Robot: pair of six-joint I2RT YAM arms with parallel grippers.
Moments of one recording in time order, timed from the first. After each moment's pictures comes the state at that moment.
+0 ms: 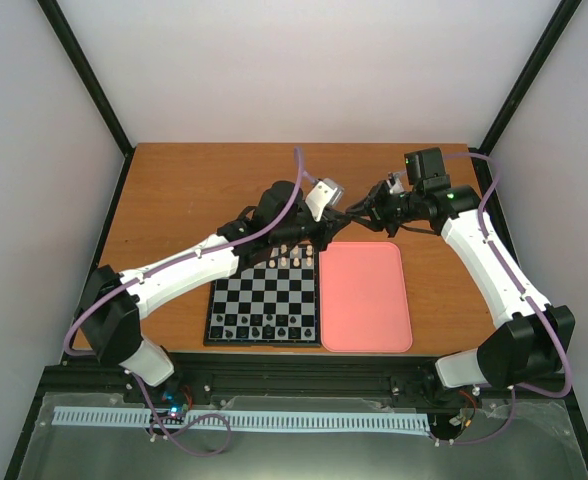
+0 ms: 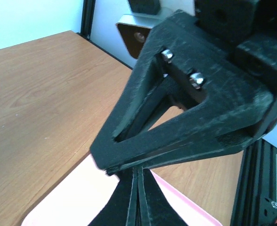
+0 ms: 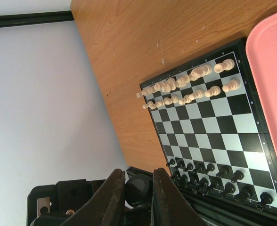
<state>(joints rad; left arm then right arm) -0.85 1.55 1.24 -0.04 0.25 -0.24 0.28 1.39 1.35 -0.82 -0.69 1.06</state>
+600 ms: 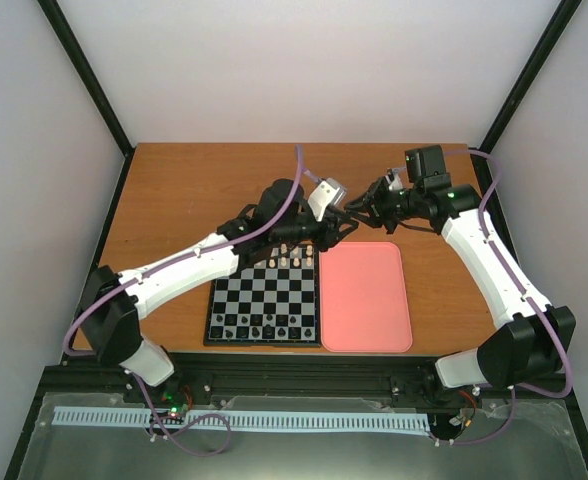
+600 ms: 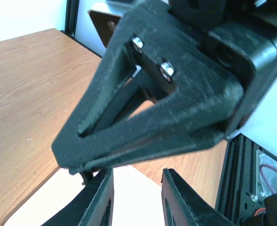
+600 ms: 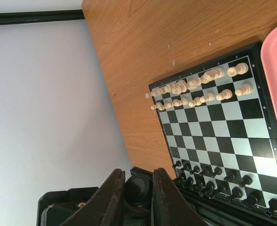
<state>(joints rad) -0.86 1.56 1.27 -0.05 0.31 -0.26 0.28 1.39 1.36 -0.80 -0.70 1.06</state>
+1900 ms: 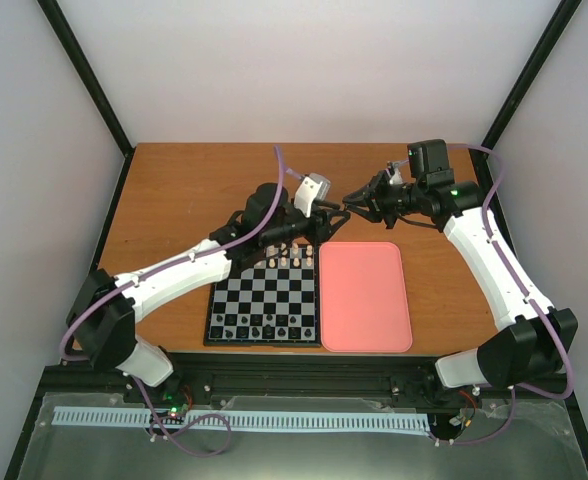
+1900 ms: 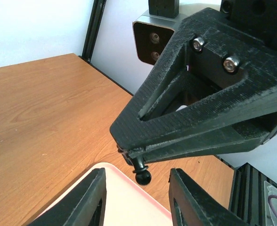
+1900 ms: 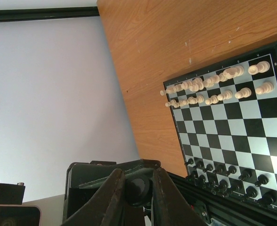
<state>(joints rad) -0.81 1.50 1.13 0.15 0.29 -0.33 0.28 1.39 1.42 -0.79 -0.73 1.09</state>
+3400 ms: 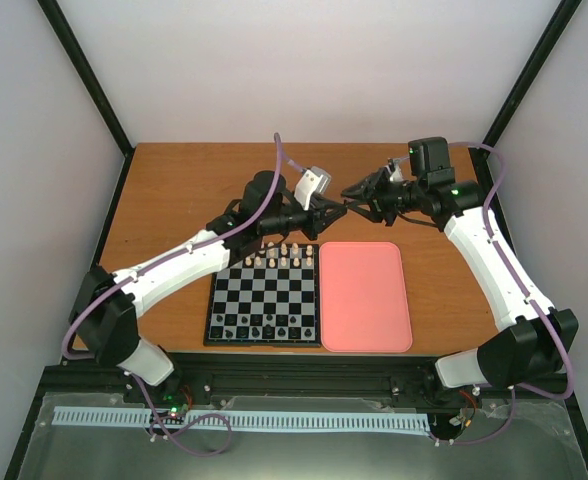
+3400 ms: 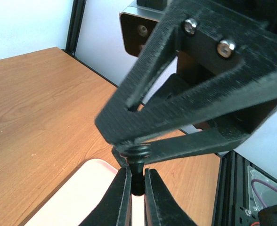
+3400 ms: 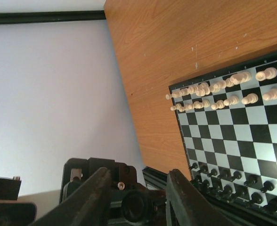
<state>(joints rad) -0.76 1.54 1.21 0.07 0.42 -0.31 0.28 1.39 1.43 -0.77 -0.72 1.09</state>
